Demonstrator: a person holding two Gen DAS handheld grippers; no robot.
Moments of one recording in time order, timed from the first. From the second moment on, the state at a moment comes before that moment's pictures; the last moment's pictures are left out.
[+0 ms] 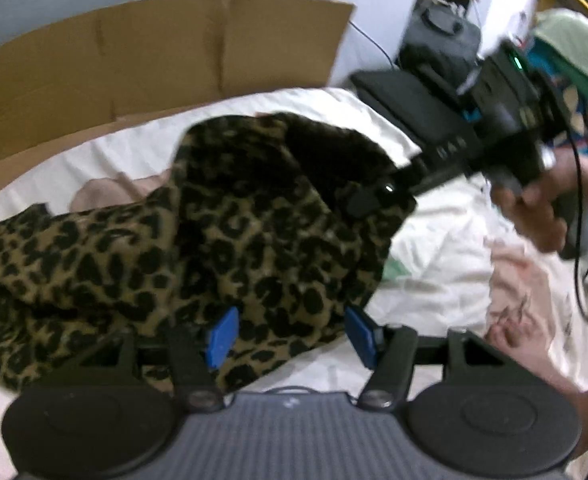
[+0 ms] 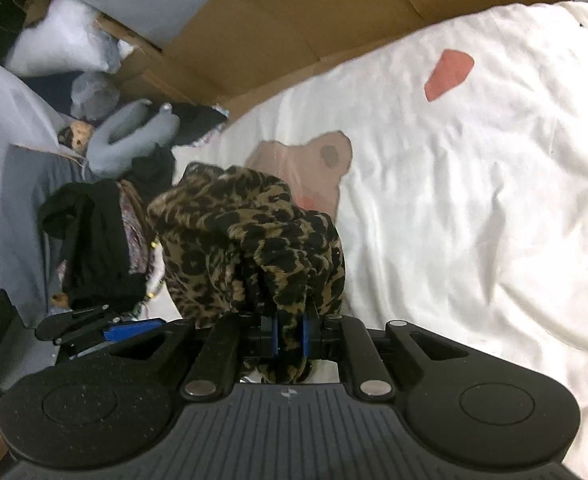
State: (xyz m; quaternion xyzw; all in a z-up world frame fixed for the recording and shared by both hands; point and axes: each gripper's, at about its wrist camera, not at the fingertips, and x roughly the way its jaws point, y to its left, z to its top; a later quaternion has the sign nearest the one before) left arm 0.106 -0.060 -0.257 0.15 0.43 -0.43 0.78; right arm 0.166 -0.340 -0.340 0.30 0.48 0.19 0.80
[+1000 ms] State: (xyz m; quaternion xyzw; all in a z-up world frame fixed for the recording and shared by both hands) left arm 0.117 -0.080 -0.305 0.20 0.41 -0.38 0.81; right arm 0.132 -0.336 -0.401 0.36 0.49 0.11 0.78
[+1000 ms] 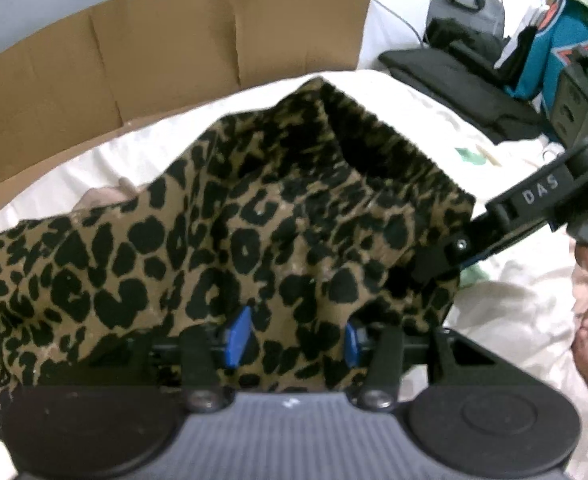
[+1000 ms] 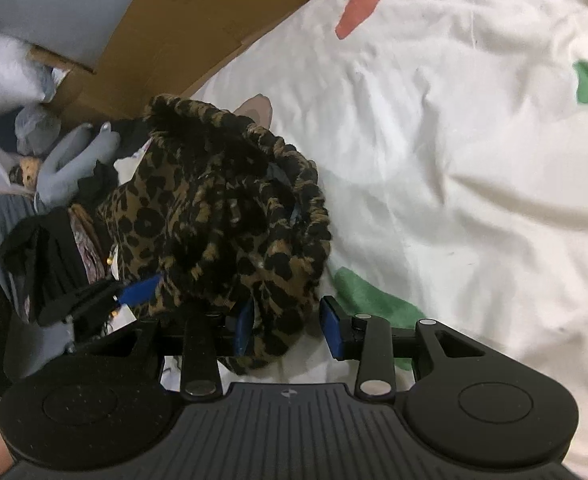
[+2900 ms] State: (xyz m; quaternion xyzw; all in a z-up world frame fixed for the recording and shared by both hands) left arm 0.020 0.066 0.007 0.00 0.42 -0.40 0.82; right arm -0.026 -0.389 -0.048 0.10 0.44 0.23 0.86
